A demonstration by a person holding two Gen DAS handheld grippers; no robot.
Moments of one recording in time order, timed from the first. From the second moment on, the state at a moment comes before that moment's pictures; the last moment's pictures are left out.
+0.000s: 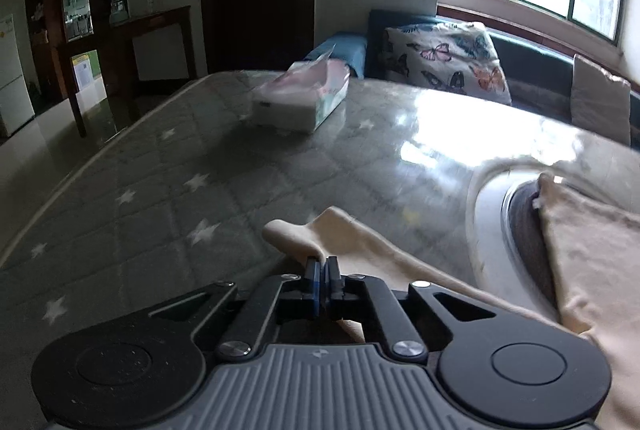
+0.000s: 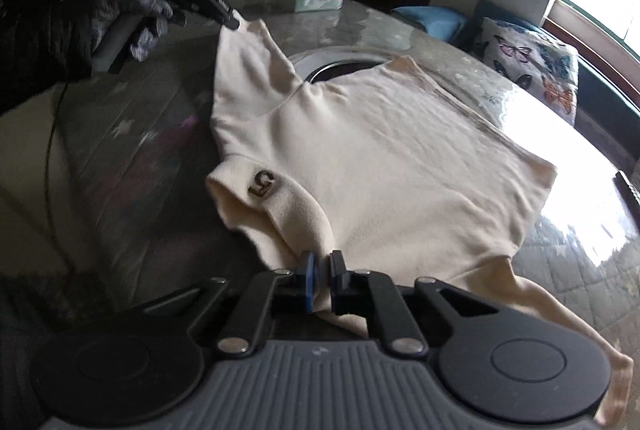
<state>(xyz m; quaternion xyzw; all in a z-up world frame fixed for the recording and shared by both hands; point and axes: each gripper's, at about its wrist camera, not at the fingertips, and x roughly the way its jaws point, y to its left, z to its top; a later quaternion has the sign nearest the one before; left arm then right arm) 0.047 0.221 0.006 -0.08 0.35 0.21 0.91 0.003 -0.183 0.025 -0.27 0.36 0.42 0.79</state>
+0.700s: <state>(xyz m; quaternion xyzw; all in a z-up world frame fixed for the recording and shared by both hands) 0.015 0.219 0.015 -0.05 0.36 0.21 0.91 0.018 -0.140 0.015 -0.23 0.34 0.46 0.79</state>
